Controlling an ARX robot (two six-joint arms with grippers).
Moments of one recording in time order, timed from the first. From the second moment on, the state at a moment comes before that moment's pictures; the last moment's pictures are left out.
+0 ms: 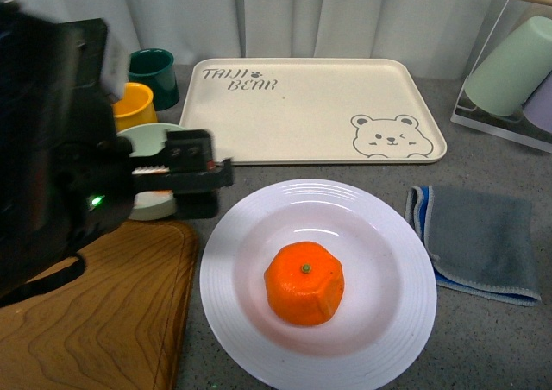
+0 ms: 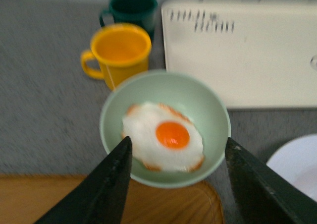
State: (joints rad) left arm -0.41 1.75 0.35 1.04 -0.38 -0.16; right arm 0.00 0.00 0.01 0.00 0.00 0.00
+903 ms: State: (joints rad) left arm -0.03 0.70 0.02 0.67 -0.01 -0.01; right arm 0.00 0.00 0.01 0.00 0.00 0.00
